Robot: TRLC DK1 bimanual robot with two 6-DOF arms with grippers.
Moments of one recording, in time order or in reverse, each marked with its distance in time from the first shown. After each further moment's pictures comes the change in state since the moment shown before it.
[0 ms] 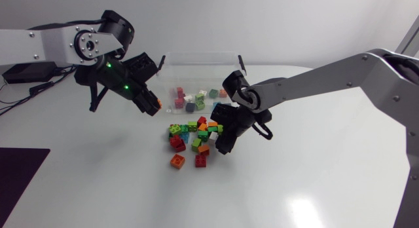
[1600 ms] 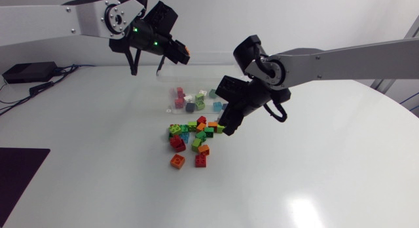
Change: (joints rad) left arm -0.055 0.208 0.339 0.321 0.054 -0.200; right arm -0.009 -0.219 0.011 -0.064 0.008 0.002
